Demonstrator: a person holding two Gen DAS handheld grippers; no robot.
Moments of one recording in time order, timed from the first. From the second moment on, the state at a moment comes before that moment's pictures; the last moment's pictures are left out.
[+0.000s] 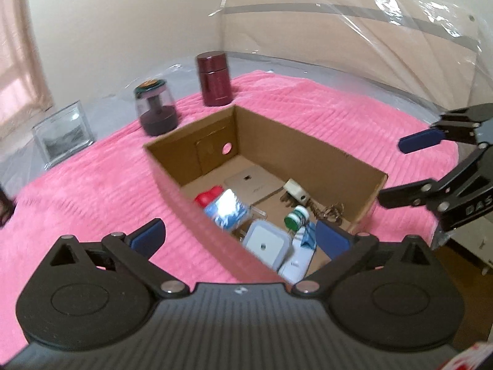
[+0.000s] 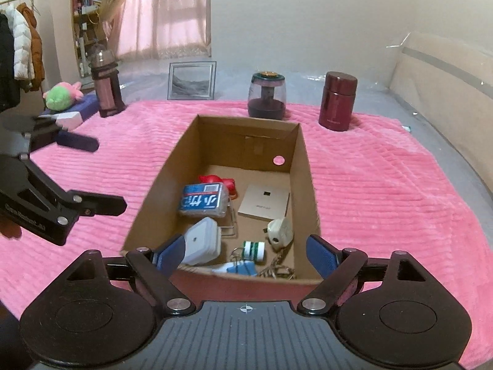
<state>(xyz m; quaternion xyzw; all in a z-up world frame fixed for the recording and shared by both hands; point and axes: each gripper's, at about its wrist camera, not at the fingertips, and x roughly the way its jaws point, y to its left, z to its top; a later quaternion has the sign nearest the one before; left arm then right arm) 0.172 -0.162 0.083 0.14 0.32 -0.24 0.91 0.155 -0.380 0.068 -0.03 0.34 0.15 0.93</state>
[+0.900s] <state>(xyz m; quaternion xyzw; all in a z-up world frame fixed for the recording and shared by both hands) 0.042 -0.111 0.070 -0.03 0.34 -0.08 0.94 0.070 -0.373 0.058 0.07 0.34 0.12 0.93</state>
